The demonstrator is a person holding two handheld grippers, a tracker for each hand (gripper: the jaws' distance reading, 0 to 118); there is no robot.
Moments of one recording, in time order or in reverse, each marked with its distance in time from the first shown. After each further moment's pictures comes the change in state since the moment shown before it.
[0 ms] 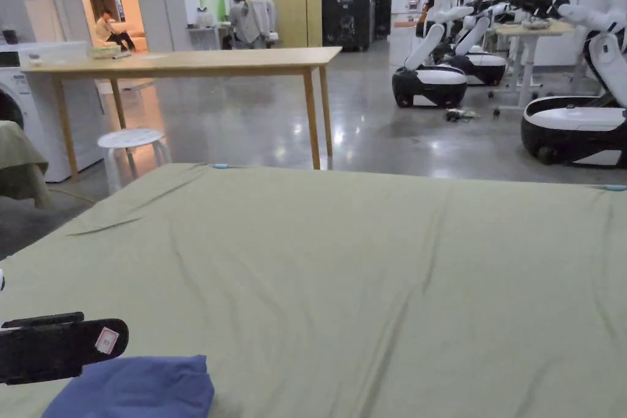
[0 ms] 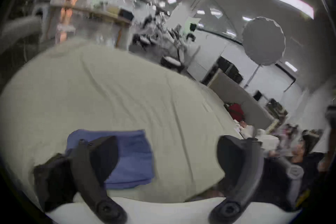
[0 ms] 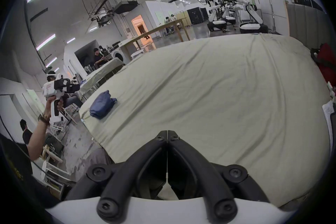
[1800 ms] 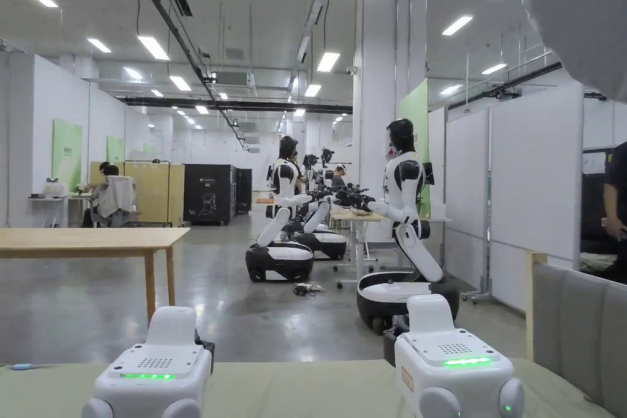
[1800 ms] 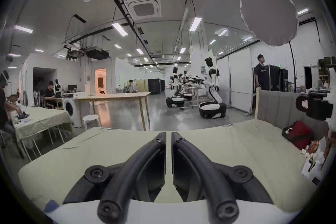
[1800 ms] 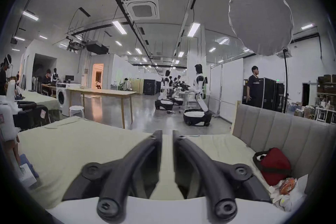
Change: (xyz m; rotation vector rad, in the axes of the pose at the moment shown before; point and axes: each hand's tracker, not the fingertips) left arm 0.291 0.086 -0.286 0.471 0.459 -0.418; right arm 0.051 0.256 -0.009 0.637 -0.585 0.276
